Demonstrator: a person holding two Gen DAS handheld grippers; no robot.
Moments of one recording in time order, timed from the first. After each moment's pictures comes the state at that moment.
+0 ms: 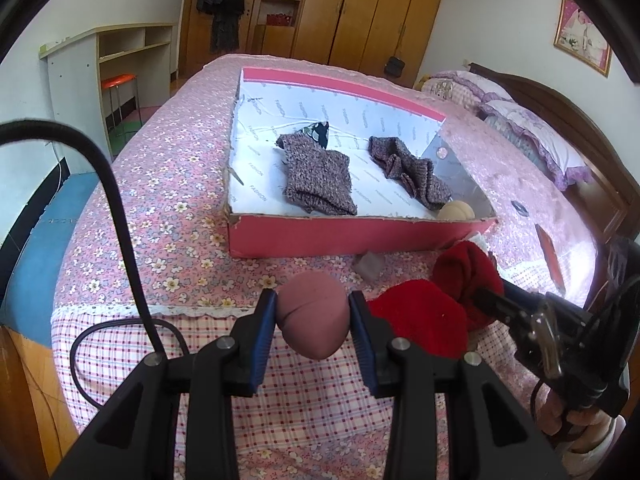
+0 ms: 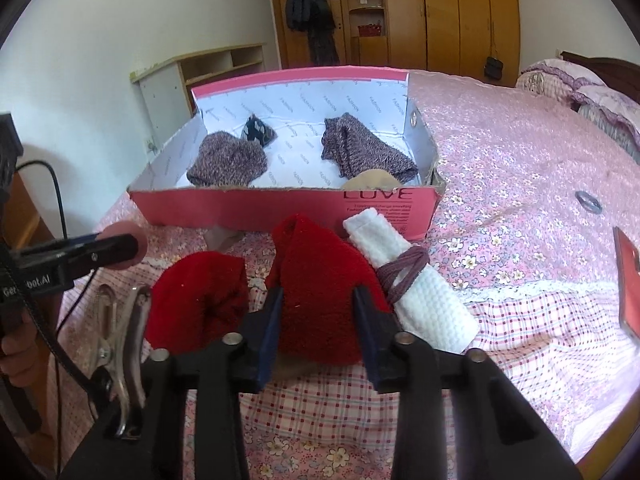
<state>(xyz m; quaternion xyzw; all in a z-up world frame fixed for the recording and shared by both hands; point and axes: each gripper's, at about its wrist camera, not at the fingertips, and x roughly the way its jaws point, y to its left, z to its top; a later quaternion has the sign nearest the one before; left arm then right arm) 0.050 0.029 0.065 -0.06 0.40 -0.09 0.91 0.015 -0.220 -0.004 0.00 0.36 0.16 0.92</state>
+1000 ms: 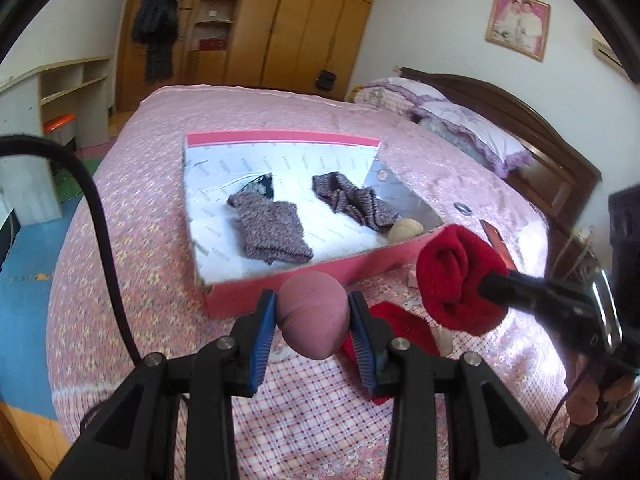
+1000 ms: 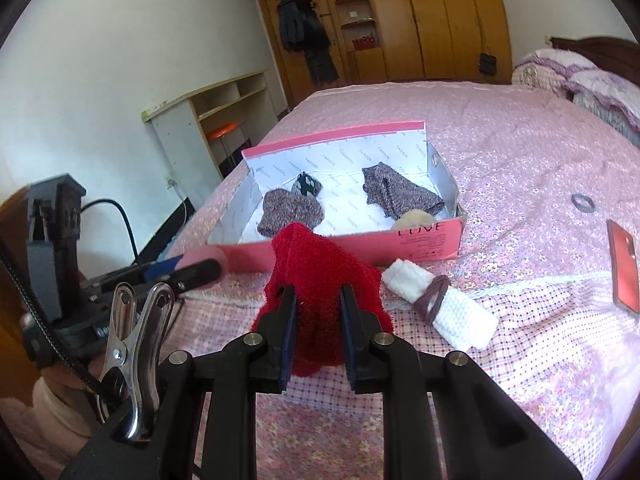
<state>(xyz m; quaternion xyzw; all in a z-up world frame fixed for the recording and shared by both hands) 0.053 0.044 0.100 -0.04 0.35 -0.20 0.91 -0.022 -0.195 0.068 0.07 0.34 0.17 0.92</state>
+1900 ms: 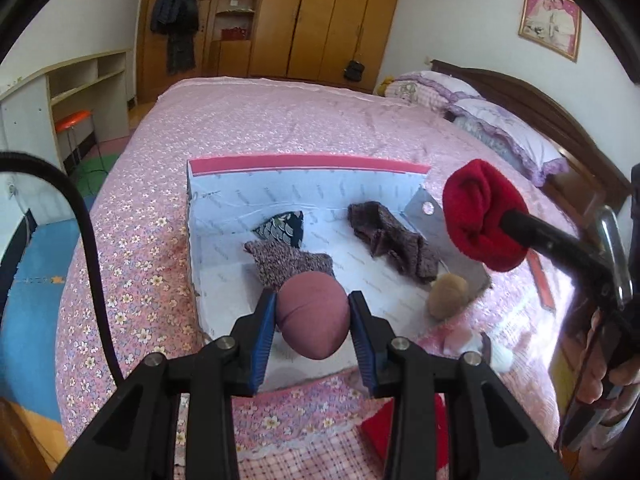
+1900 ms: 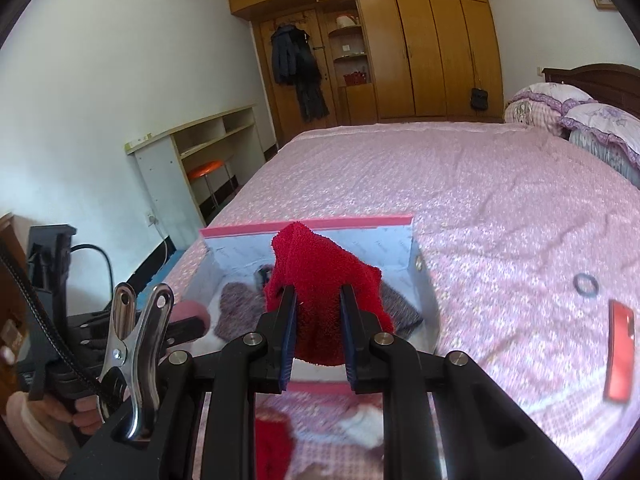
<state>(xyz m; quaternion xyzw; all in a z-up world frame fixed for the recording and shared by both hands) 0.140 0.018 0.110 -0.03 0.38 -0.16 0.91 0.078 -0.209 0.097 0.05 0.28 0.15 0.95</state>
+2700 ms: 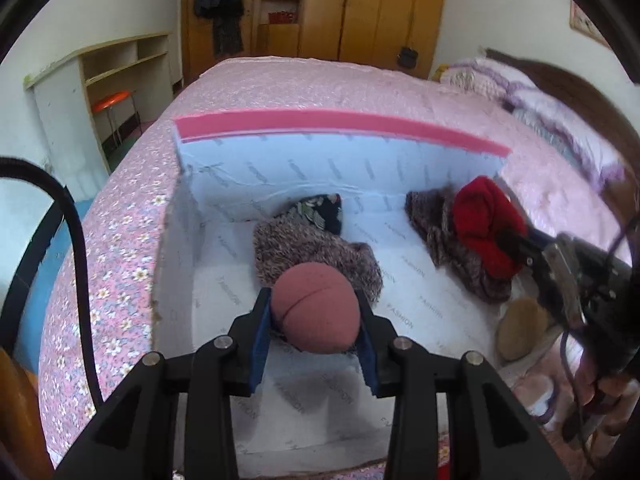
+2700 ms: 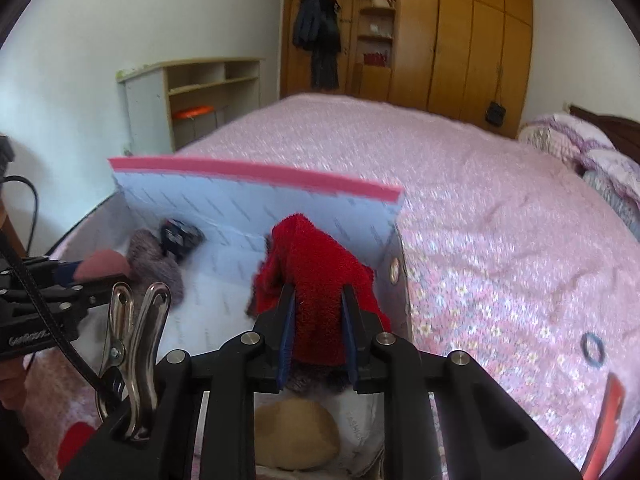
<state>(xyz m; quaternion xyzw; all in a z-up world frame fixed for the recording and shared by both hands) 0.196 -0.019 0.057 -0.03 0.40 -0.05 0.91 0.172 -0.215 0.022 -0.07 0.32 0.14 0.93</state>
